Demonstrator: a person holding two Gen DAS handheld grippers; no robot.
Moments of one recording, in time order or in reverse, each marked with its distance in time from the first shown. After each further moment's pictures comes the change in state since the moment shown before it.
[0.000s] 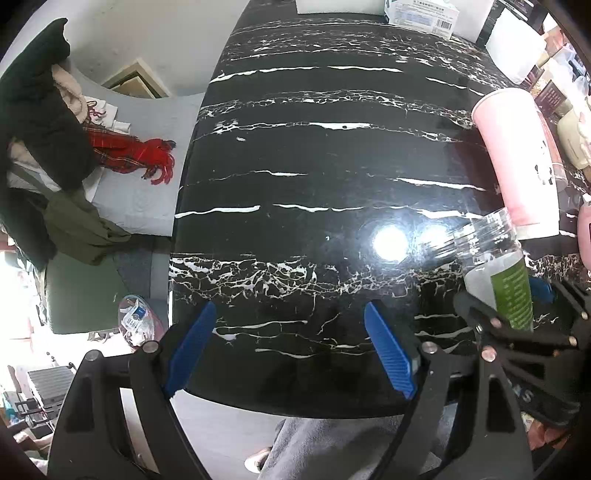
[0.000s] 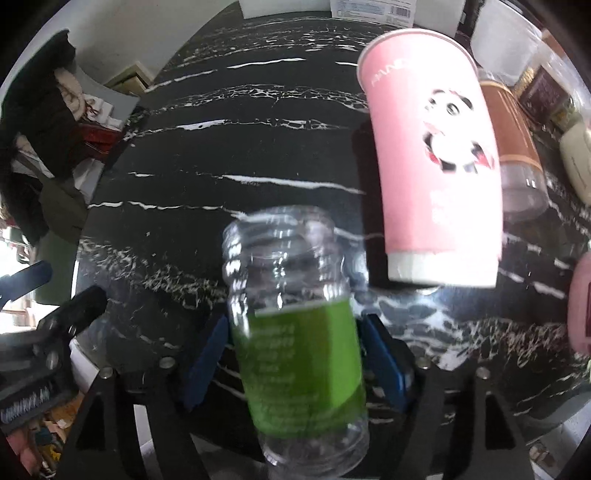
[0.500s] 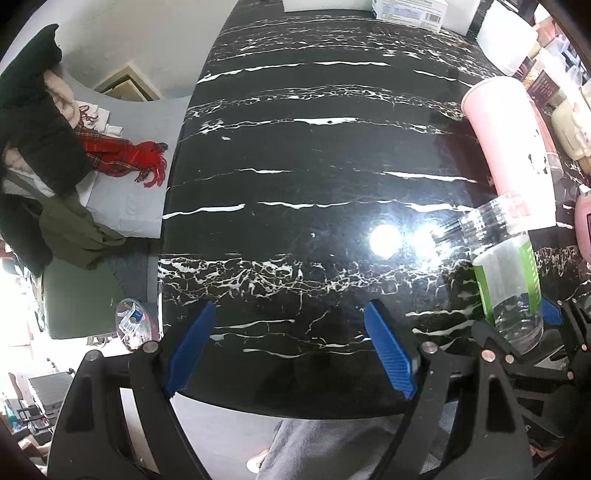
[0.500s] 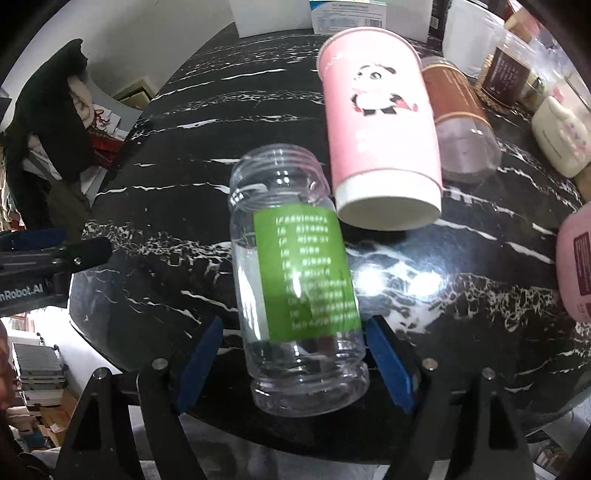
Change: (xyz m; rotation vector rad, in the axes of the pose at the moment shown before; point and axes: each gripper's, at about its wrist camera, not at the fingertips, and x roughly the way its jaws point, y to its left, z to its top) left arm 0.004 -0.011 -0.002 0.029 0.000 -0.014; right arm -0.013 -0.024 -0.043 -0.012 -0.098 -0.034
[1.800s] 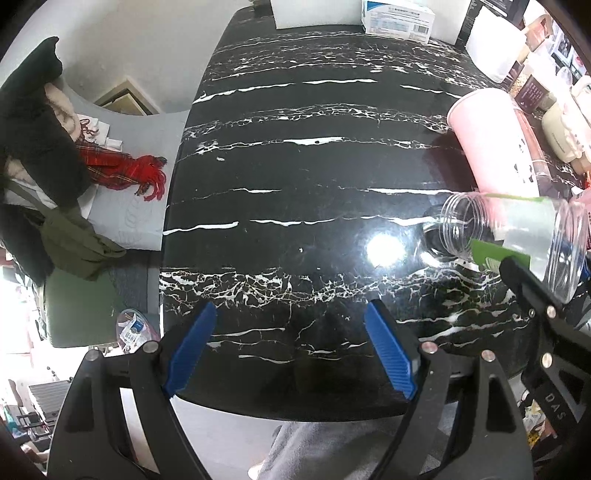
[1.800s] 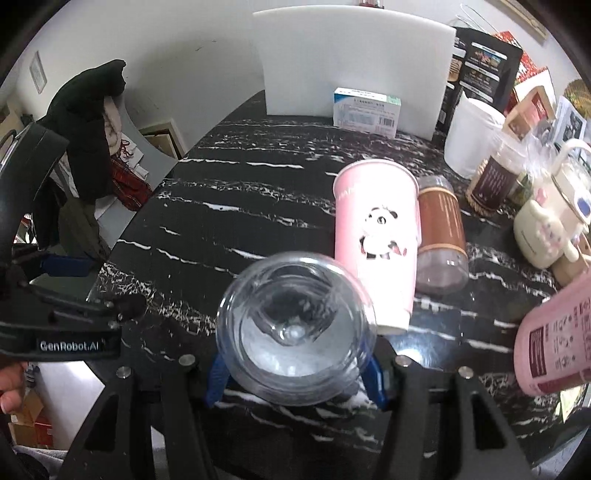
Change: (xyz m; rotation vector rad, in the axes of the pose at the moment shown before) left arm -0.018 -0.008 0.004 0.011 -0.044 0.000; right arm -0.059 0.014 0.026 -0.151 -0.272 -0.034
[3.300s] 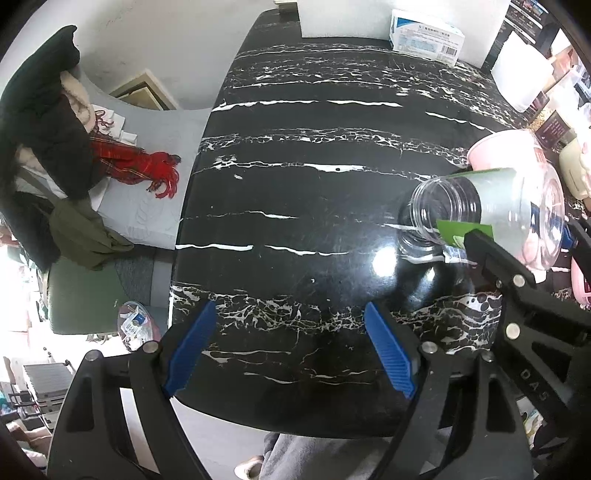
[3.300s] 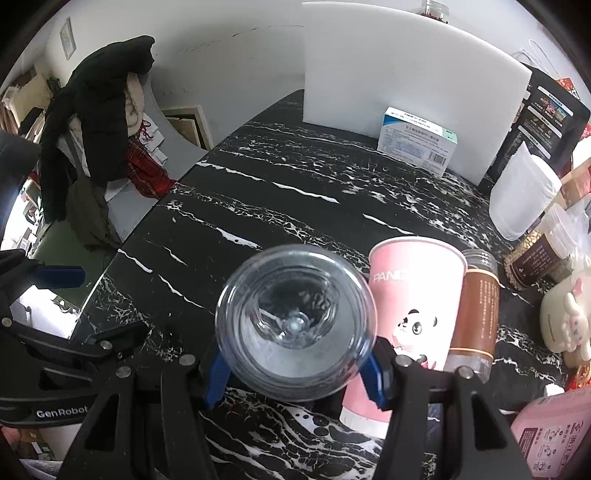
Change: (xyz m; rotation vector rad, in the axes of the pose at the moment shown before) left arm -0.005 0.010 0.025 -0.071 -0.009 0.029; right arm 0.038 0.019 0.059 -0.144 0.025 0.047
